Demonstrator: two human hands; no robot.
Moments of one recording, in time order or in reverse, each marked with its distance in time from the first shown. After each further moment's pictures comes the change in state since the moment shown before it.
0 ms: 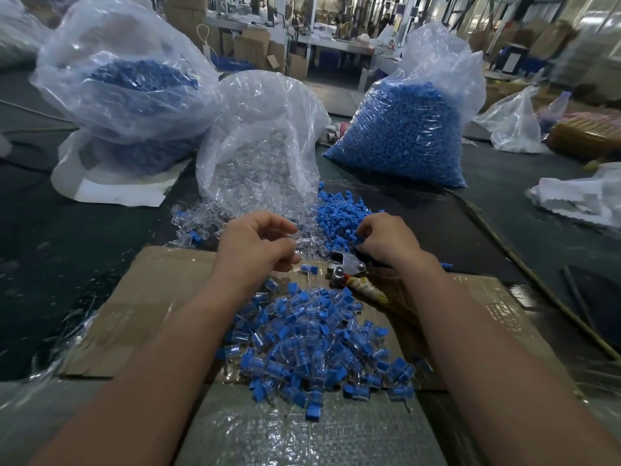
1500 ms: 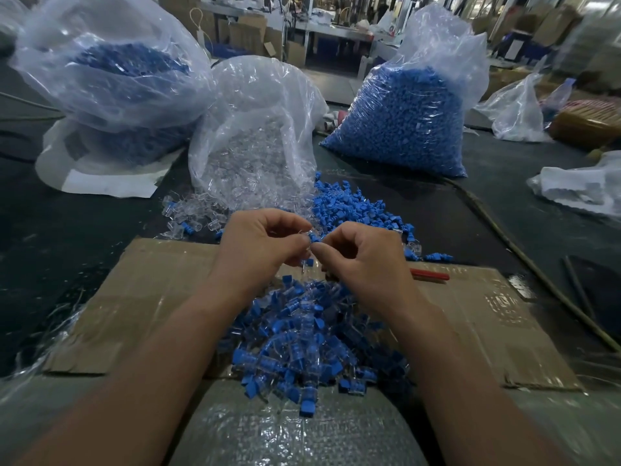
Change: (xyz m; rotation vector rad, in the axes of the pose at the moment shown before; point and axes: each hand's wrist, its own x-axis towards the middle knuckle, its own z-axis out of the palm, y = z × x) left_hand -0.012 0.012 0.009 0.075 -0.067 0.083; right_hand -0.095 -0.045 0.000 0.526 0.163 -0.338
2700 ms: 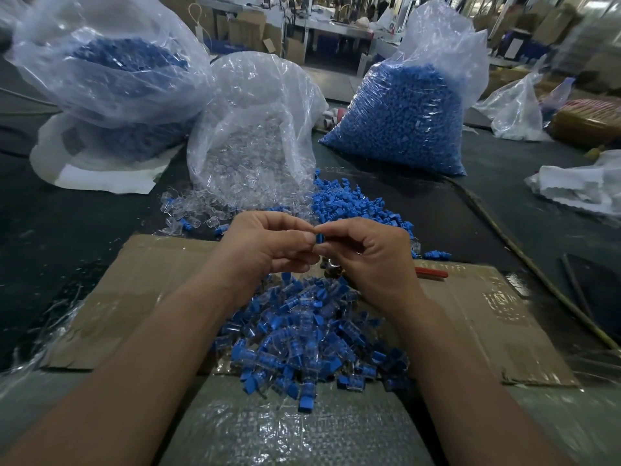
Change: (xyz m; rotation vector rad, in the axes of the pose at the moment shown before) left_hand 0.005 -0.003 -0.005 -0.333 -0.202 -0.235; right_hand 0.002 0.015 0.000 0.147 0.125 -0.319
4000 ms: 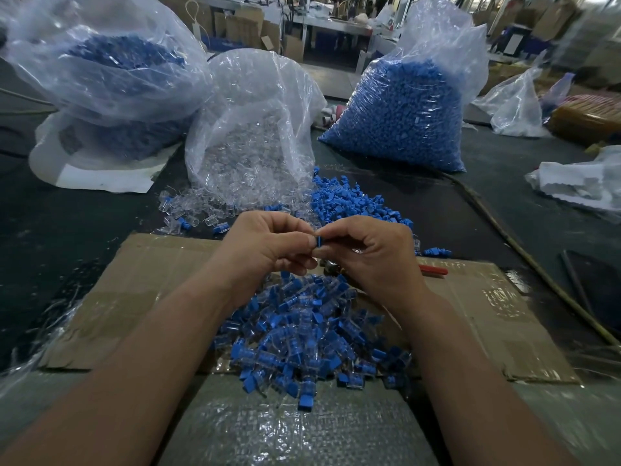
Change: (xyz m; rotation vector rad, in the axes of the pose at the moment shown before) left_hand 0.001 -0.001 0.001 0.078 -0.031 0.013; right_hand 0.002 -0.005 -0.004 -0.061 -0.032 -0.065
